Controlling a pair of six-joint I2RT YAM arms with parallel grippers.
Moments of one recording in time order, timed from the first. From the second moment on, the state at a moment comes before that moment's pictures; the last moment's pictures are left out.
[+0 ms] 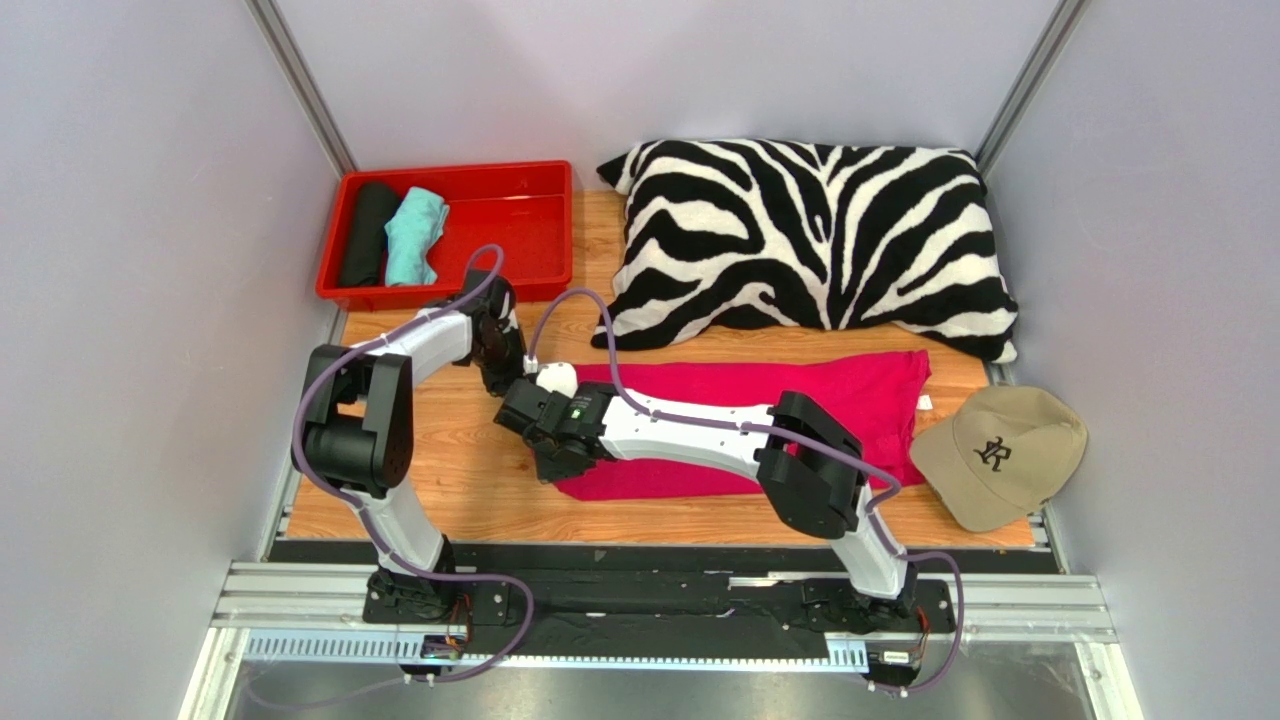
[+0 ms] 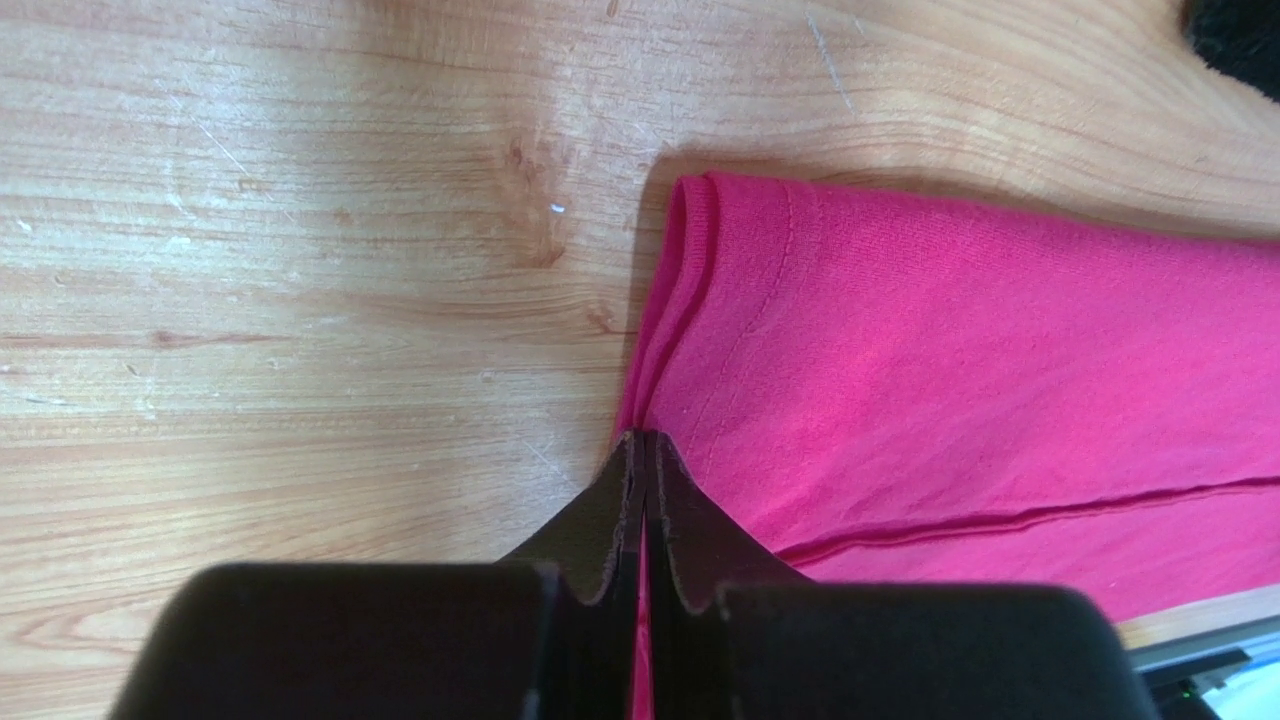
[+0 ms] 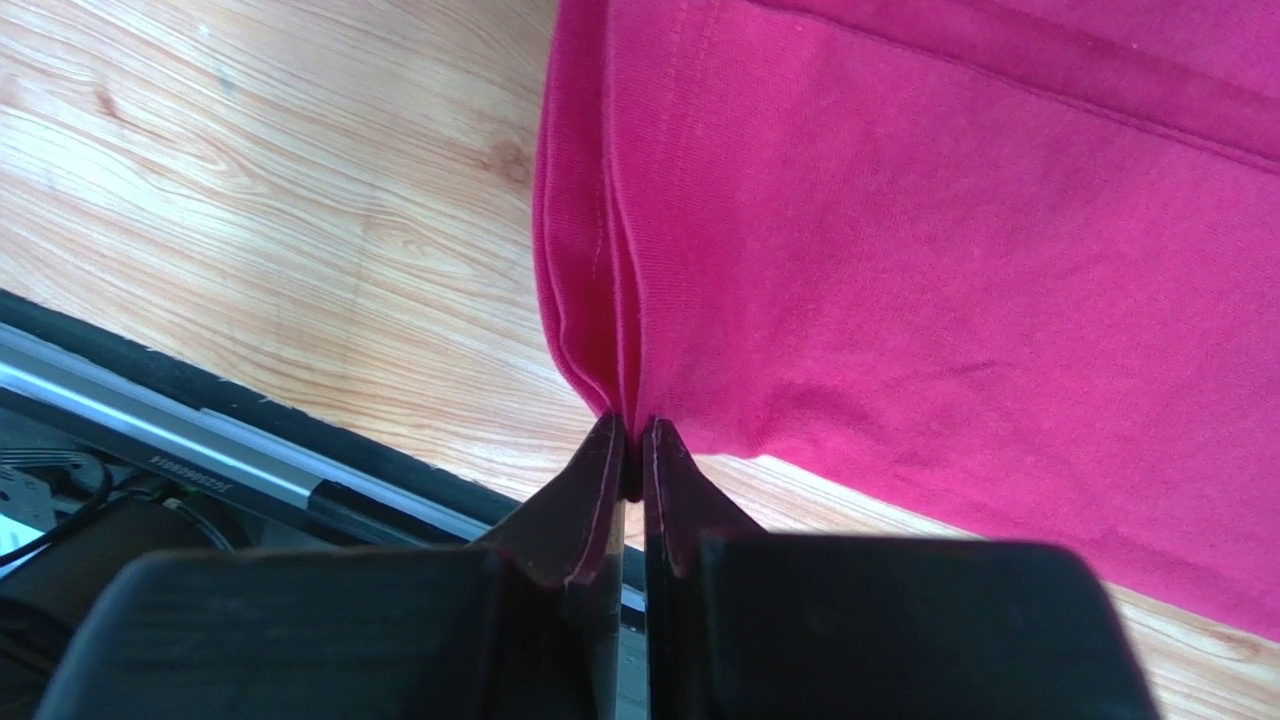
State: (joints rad) left arm -0.17 1.74 1.06 -0.58 0.20 -0.46; right arm 1.22 2.10 1.73 -0.75 0.19 0.91
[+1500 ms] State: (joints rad) left arm -0.15 1.62 0.94 -0.57 0.26 -0.59; right arm 1.15 1.85 1.32 -0.49 0.16 1.05
